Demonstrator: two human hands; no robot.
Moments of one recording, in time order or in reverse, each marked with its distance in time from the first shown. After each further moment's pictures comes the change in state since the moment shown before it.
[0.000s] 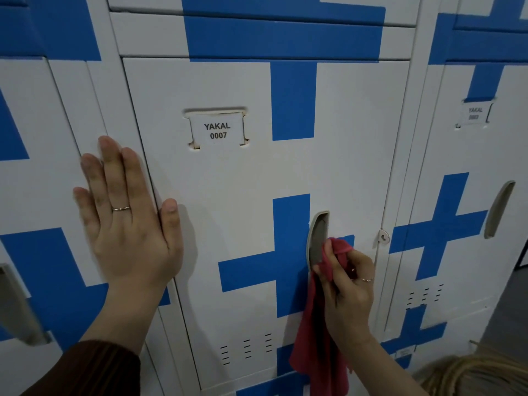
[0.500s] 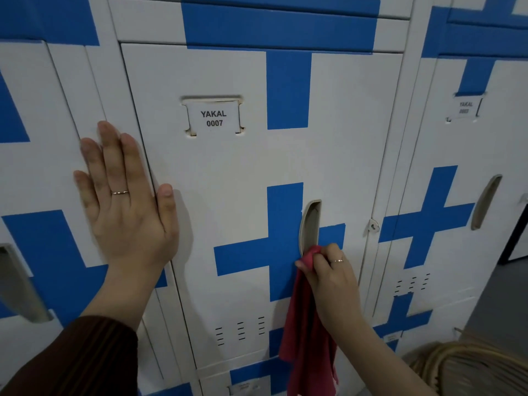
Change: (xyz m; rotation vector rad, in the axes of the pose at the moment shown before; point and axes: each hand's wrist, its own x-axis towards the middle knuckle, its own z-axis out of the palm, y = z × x) left_hand -0.001 -0.001 -0.003 -0.020 -0.008 -0.025; right_hand 0.006 -0.013 -0.011 -0.455 -0.286 -0.127
